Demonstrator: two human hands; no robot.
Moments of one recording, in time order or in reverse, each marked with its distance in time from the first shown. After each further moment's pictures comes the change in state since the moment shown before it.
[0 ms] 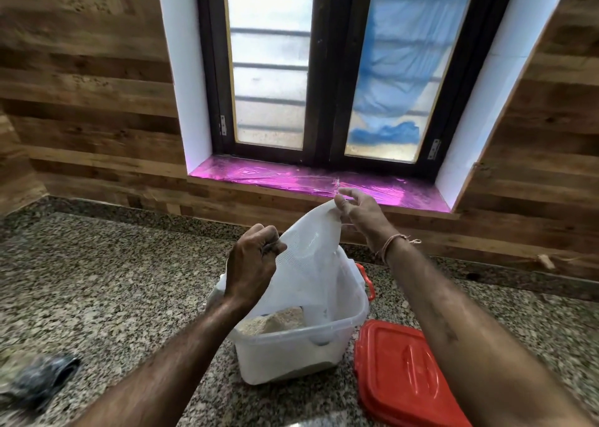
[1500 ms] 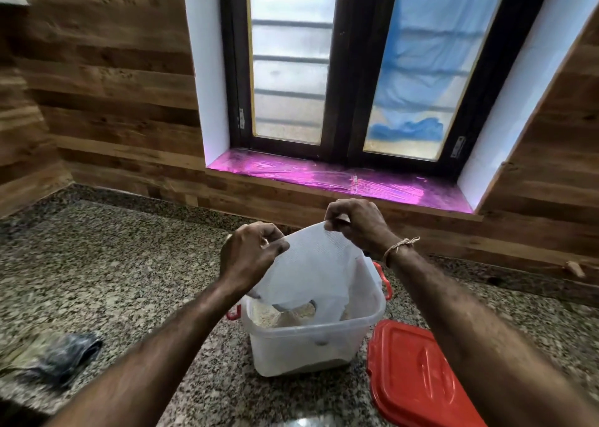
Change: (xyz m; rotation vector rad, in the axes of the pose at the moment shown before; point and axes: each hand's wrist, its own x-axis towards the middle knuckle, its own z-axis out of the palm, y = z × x) left_hand 0.010 -0.019 -0.029 0.185 -0.138 -0.186; right_hand -0.016 -0.013 0.031 -0.782 -0.112 -0.454
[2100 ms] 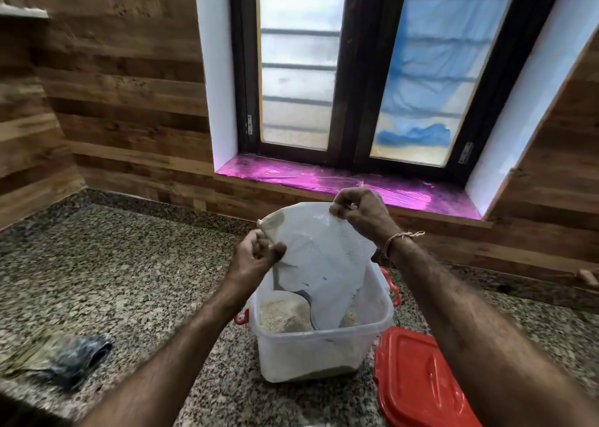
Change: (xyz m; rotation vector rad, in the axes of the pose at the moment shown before) left_hand -0.008 -0.032 0.003 -0.759 -0.186 -0.189; right_hand 0.018 -0.016 -0.013 0.302 0.079 0.148
